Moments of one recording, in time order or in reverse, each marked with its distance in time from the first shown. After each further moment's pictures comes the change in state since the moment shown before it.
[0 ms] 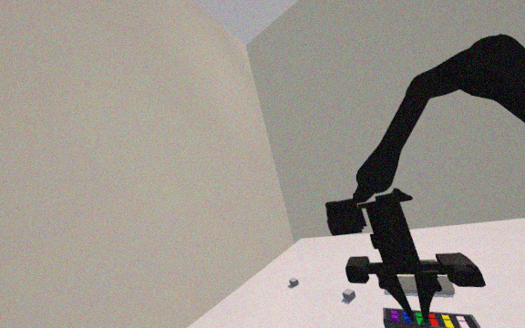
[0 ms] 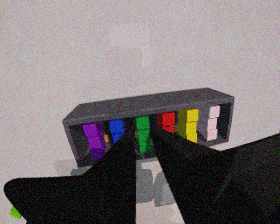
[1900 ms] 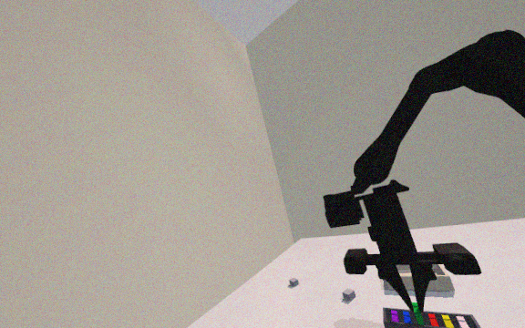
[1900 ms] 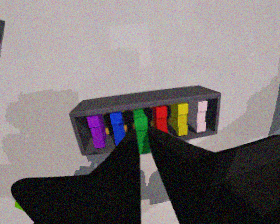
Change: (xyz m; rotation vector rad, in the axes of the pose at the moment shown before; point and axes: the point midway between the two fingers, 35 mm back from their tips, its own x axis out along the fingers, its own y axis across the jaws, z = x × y) arm -0.016 -0.001 0.000 0.000 0.000 -0.004
